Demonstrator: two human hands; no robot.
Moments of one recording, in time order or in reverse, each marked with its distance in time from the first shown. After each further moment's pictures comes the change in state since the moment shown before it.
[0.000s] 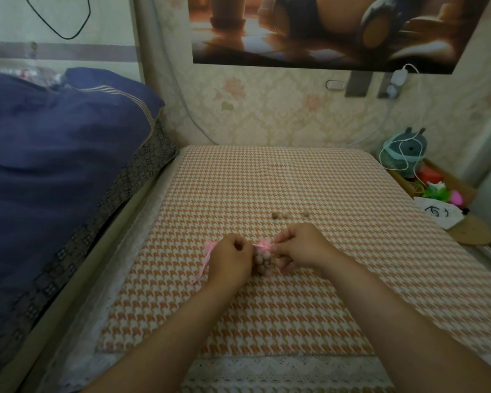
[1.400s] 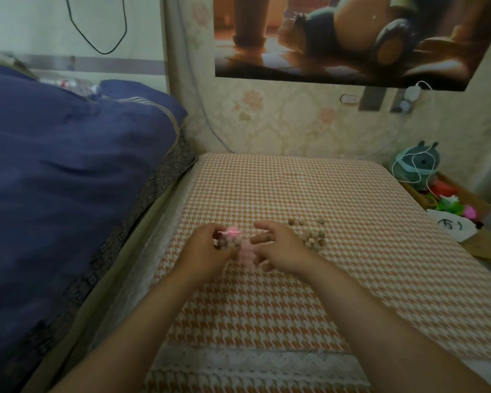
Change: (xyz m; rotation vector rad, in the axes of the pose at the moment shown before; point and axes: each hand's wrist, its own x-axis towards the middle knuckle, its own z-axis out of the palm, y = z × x) left_hand 0.014 -0.017 -0.099 0.172 -0.062 0.221; right_hand -0.016 -0.037 0.063 0.033 -0.127 -0.144
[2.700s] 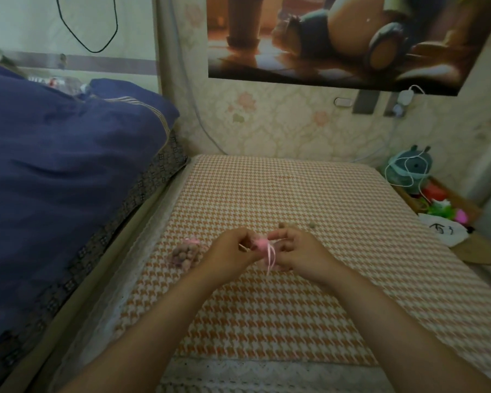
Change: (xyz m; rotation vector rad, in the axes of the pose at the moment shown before) left_hand 0.003 0.044 0.045 -0.138 -0.167 0.168; right_hand -0.023 0.015 -0.056 0.079 -0.027 -0.049
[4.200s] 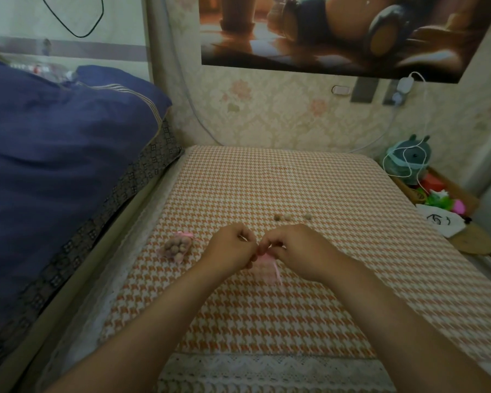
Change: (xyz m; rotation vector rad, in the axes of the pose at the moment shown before) left_hand 0.000 0.016 0.015 -0.104 0.004 -0.335; right_hand 0.002 -0.005 -0.010 -0.891 -0.028 -0.292
